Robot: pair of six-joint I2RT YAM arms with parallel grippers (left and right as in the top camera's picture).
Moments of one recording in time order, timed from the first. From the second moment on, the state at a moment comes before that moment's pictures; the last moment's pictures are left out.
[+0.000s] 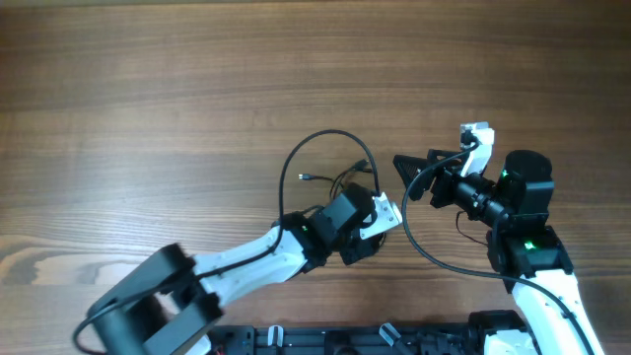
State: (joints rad) left arm -0.94 1.62 0.74 -0.02 0.16 0.18; right arm 0.06 0.94 0.52 -0.08 -0.62 0.37
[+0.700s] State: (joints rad) left arm -0.81 0.88 0.74 0.05 -0.15 0.05; right arm 0.06 0.94 0.52 0.08 -0.74 0.54
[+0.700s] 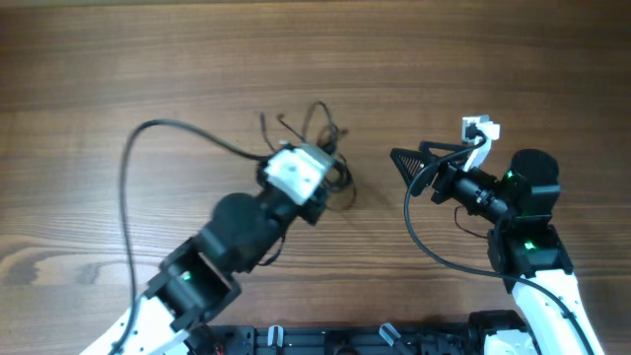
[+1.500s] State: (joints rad) left arm -0.80 0.96 0.73 0.57 -0.13 0.01; right arm 0.06 1.10 0.52 0.42 -0.77 1.27
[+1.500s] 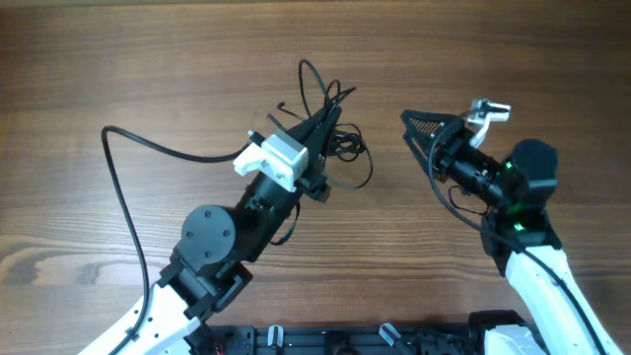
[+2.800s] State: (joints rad) left arm -0.78 1.09 0.73 0.83 -0.07 -0.08; right arm 0.18 1.22 0.51 0.72 -0.99 1.80
